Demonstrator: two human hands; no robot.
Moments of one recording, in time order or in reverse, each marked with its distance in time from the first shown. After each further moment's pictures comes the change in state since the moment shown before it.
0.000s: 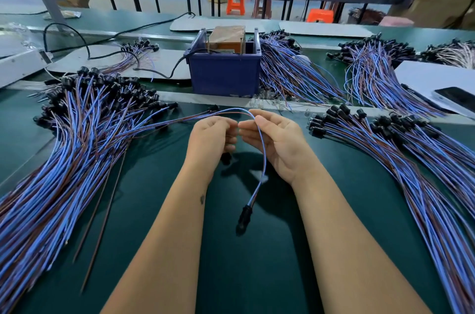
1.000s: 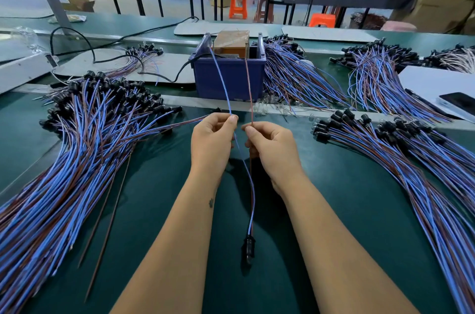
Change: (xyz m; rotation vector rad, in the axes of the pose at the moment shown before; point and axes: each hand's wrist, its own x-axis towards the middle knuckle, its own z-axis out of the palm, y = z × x) left_hand 0.005 -0.010 0.001 -0.002 0.153 0.193; right_hand -0.002 0.018 0.017 -0.487 0.197 -0.184
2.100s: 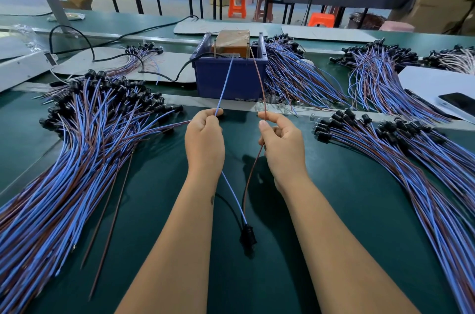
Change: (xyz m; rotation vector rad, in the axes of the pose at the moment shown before) left_hand 0.005 0.004 -0.006 0.011 0.132 -0.033; right_hand 0.003 0.003 -0.005 -0.089 0.147 -0.073
